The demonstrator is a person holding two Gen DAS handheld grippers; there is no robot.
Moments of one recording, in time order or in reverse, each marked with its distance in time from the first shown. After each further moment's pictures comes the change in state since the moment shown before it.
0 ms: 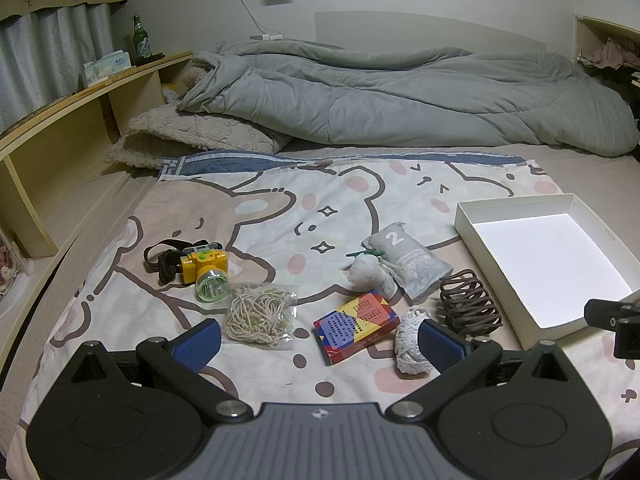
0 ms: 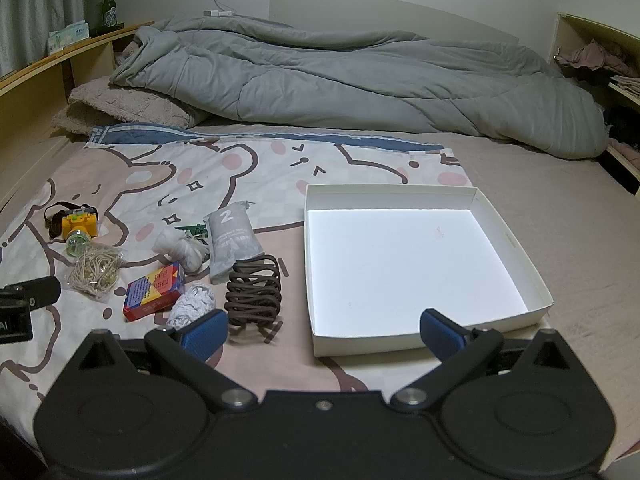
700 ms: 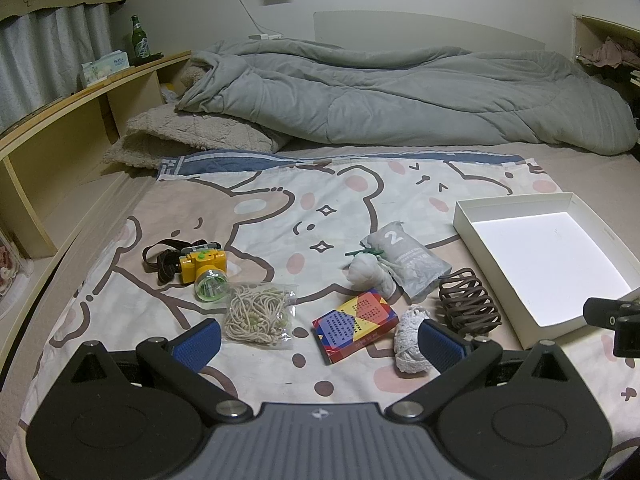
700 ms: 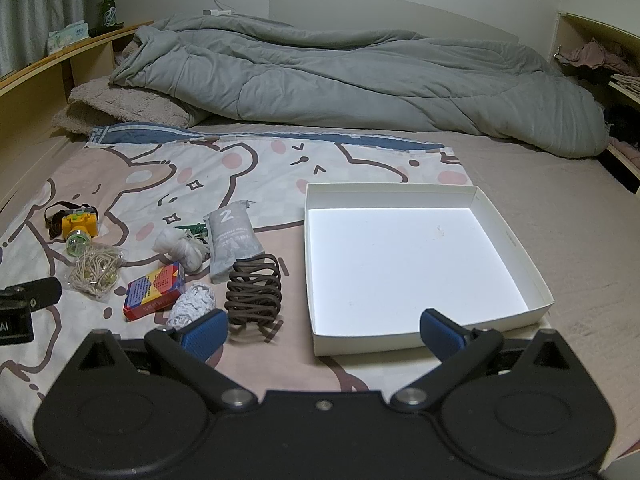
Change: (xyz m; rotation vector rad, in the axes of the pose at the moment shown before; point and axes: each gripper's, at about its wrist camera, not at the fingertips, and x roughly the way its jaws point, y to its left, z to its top) left arm -0.001 -0.002 0.001 -0.010 0.002 0.012; right arm 0.000 -0.001 0.000 0.000 0.003 0.001
